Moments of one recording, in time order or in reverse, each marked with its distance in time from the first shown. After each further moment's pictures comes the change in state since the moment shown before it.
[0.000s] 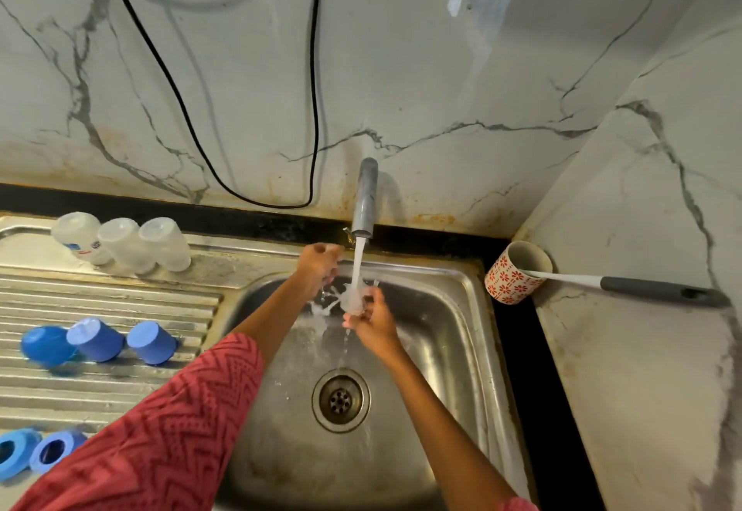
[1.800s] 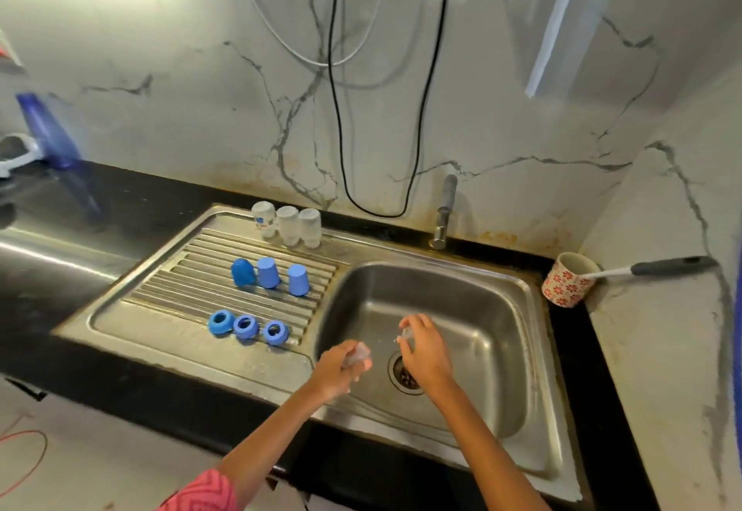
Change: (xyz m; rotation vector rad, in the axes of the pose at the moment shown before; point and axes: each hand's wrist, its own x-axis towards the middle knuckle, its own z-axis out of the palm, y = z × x) left_hand -0.246 -0.180 -0.114 0.417 -0.038 0.377; right_hand -0.181 -0.008 0.018 -0.815 -0.073 -0.409
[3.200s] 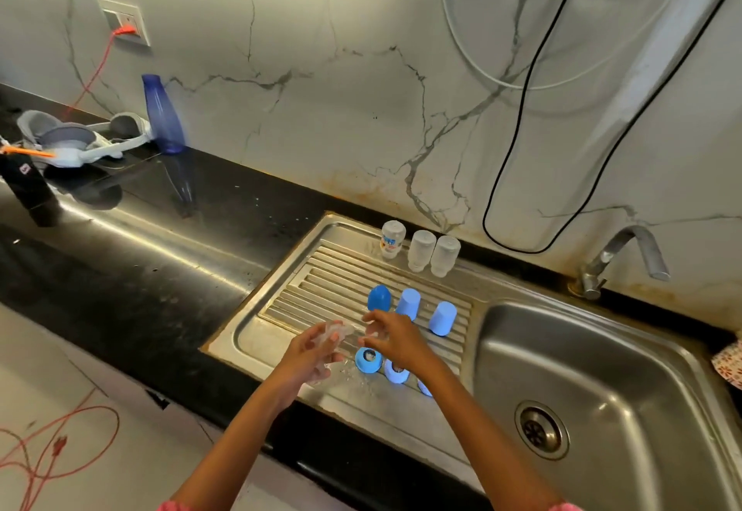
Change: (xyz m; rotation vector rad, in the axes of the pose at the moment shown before) left_hand -0.026 -0.122 -0.305 -0.632 0.145 -0.182; right_hand 0.120 -0.299 0.118 0.235 -0.319 -0.236
